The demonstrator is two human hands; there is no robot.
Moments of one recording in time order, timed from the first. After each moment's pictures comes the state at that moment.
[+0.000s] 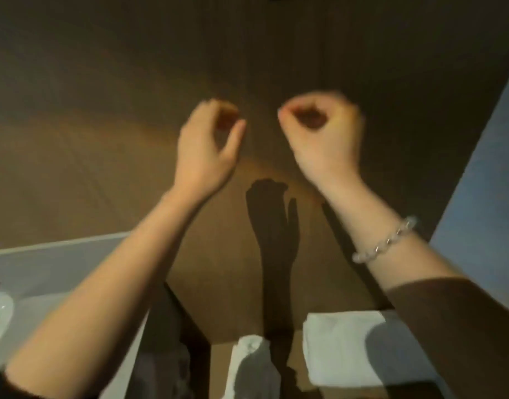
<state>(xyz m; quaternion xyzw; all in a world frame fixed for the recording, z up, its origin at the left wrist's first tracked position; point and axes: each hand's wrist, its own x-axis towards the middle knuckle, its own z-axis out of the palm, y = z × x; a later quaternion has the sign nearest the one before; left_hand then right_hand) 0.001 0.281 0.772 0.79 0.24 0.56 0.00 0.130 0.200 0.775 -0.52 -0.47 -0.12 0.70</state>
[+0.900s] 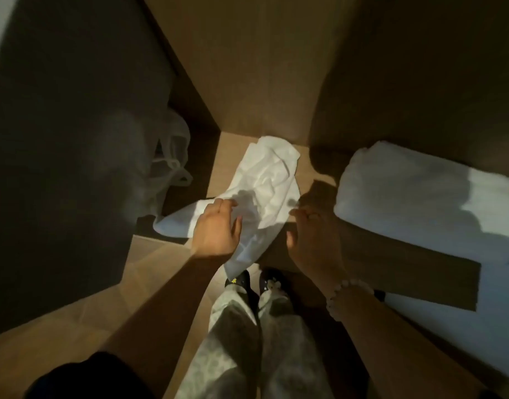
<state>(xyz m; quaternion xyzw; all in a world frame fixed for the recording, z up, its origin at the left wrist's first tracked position) -0.107 0.197 0.196 0.73 0.63 0.03 0.26 0.071 0.152 0.209 -0.72 -0.66 0.20 0.07</state>
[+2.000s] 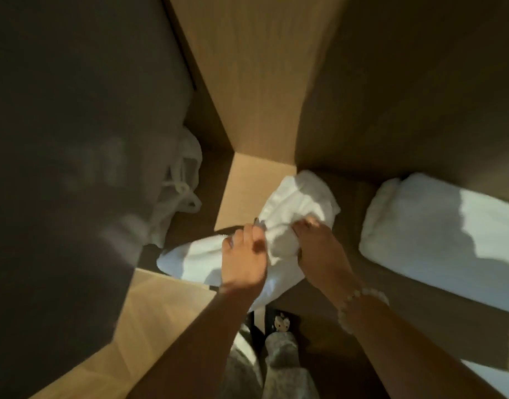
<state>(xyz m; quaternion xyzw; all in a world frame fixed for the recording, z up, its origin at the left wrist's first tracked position) -0.088 0.211 0.140 0.80 0.59 -0.03 0.12 0.054 0.216 0.169 -0.67 -0.69 0.27 -0.03</state>
